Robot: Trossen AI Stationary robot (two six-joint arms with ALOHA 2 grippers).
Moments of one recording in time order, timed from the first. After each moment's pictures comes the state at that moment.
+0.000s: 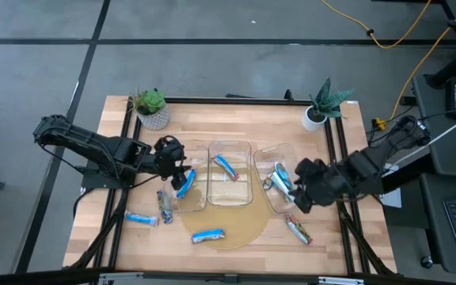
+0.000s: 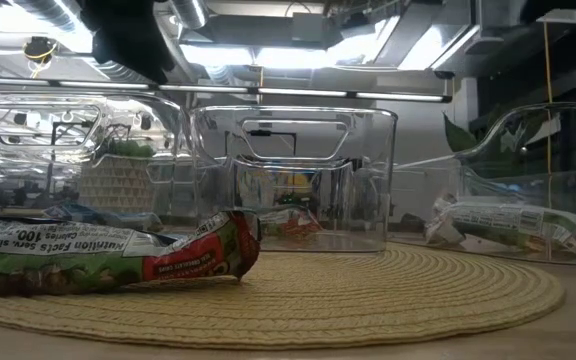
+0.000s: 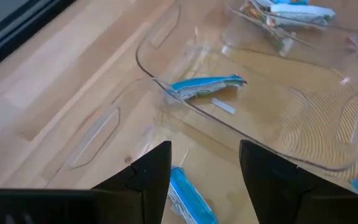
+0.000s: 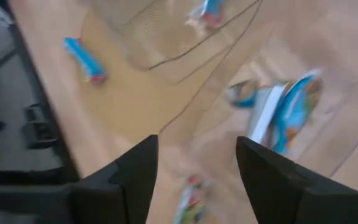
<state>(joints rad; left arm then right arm) -0.27 1.09 0.94 -0.76 -0.48 -0.70 0.58 1.22 1.24 -1.11 0.34 1.14</state>
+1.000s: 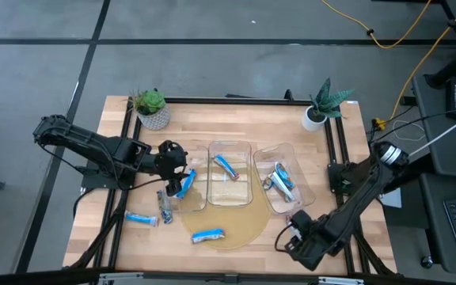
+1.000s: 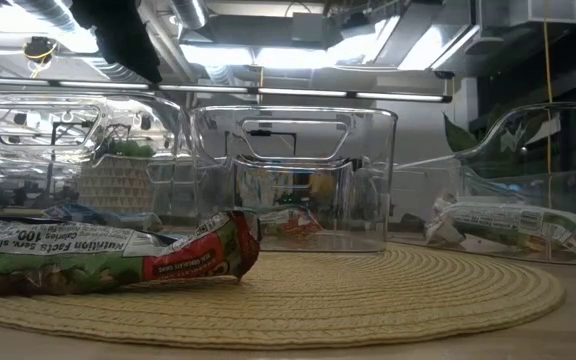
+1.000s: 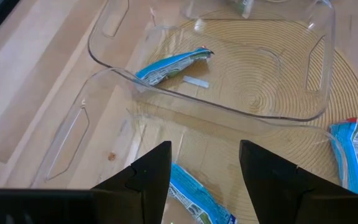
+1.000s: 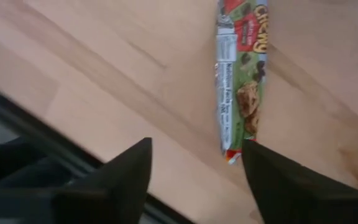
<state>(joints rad) -0.27 1.09 0.94 -0.76 -0.34 -0.51 0.88 1.70 1.24 -1.00 0.05 1.83</state>
